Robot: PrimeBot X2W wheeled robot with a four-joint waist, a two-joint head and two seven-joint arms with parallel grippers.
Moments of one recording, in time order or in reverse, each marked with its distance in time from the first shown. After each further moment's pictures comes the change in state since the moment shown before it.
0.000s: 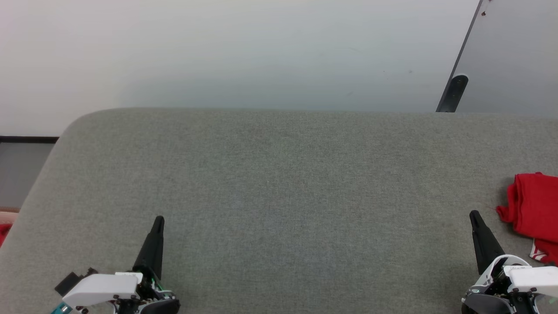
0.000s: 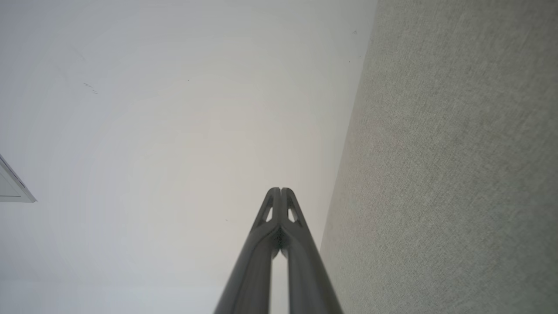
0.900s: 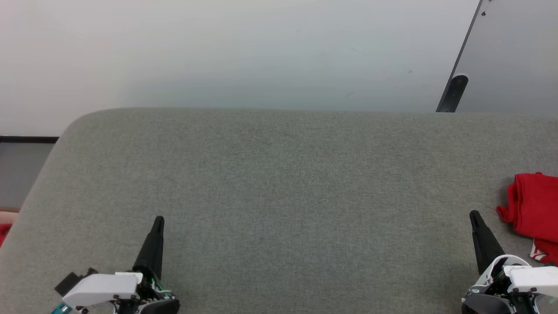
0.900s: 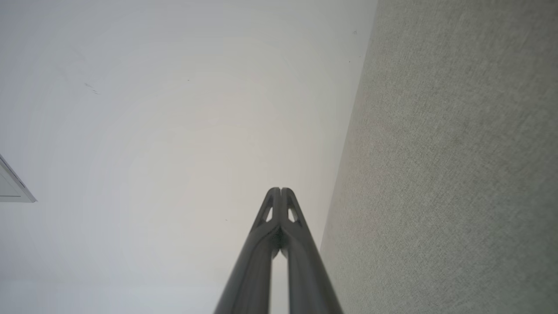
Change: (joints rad) left arm 0.000 0.000 0.000 0.000 0.000 0.000 0.000; right arm 0.000 0.000 0.000 0.000 0.000 0.000 0.000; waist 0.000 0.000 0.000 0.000
